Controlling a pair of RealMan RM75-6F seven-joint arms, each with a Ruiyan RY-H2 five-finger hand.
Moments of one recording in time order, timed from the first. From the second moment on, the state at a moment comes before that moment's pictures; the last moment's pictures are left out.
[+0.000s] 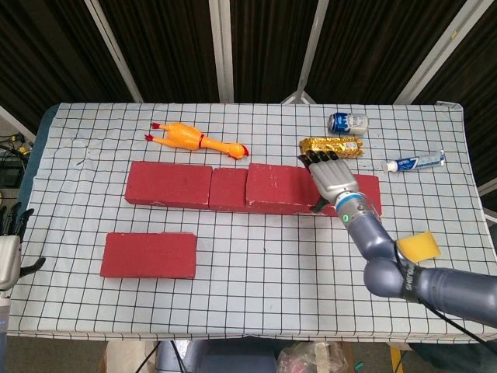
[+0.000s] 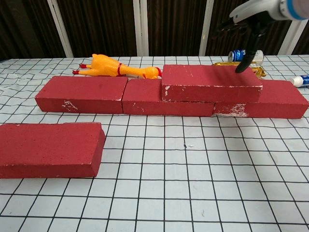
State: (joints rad) left arm -0.13 -1.22 -0.12 -1.57 1.29 1.46 0.32; right arm 1.25 -1.03 0.04 -1.81 -0.30 0.80 -0.51
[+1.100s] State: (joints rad) left arm -0.20 -1.11 -0.10 -1.77 1.25 1.27 0.27; right arm 0.25 -1.08 -0.18 -1.69 -1.42 1.56 0.03
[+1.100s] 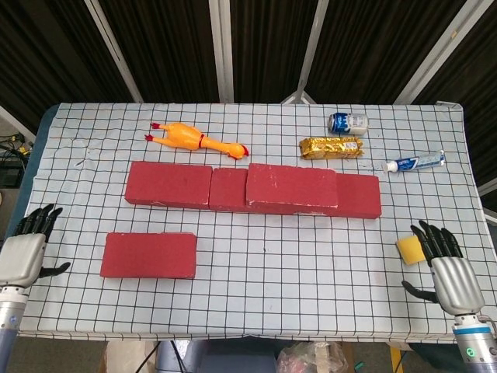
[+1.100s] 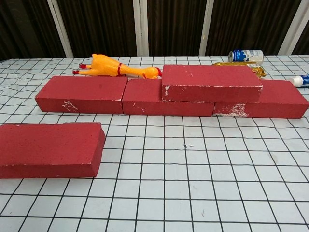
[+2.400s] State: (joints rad) left arm -0.55 -1.10 -0.03 -1.95 0.91 0.92 0.53; right arm 0.20 -1.05 -0.05 -1.68 -1.39 1.38 0.05
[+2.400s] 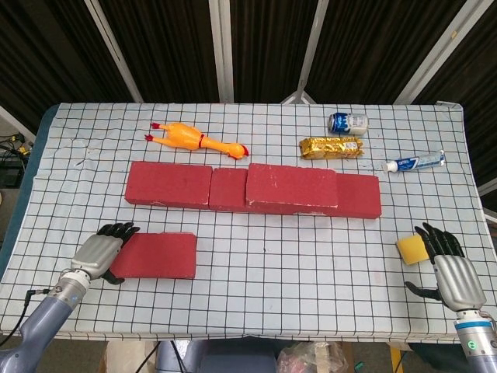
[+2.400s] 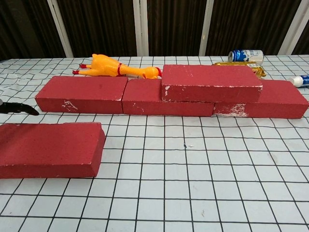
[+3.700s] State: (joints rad) left arm -0.69 -1.21 0.02 -1.91 0.76 0.96 0.63; right arm 0.16 -1.04 0.01 -1.68 -1.37 1.33 0.06
